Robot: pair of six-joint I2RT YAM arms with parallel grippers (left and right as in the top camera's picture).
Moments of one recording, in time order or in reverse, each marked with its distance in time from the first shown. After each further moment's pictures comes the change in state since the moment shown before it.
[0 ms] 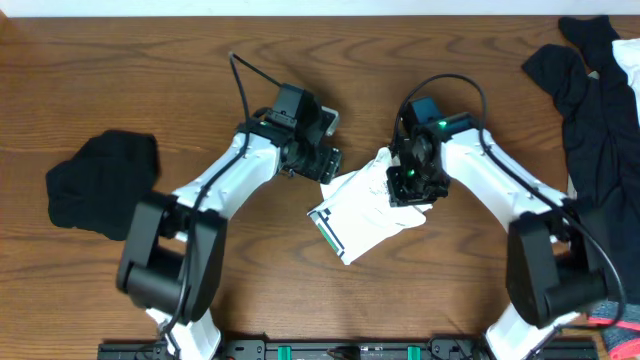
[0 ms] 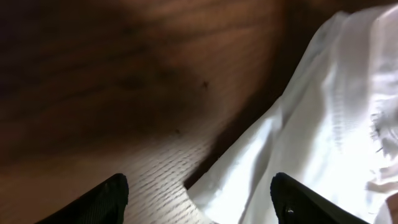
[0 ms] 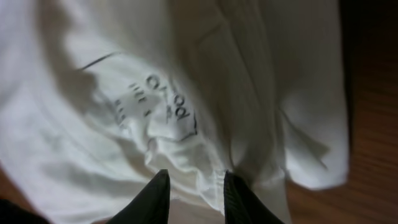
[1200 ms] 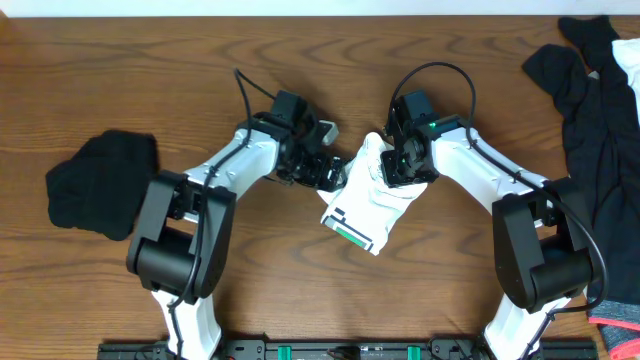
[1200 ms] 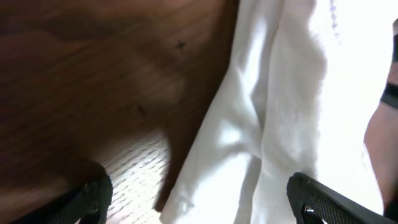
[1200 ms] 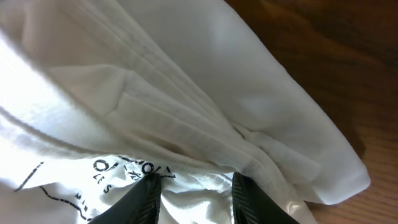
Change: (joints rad) left arm 0.062 0.080 0.002 -0.039 0.233 -0.040; right arm 0.003 0.065 -0.005 0.269 0.137 -0.004
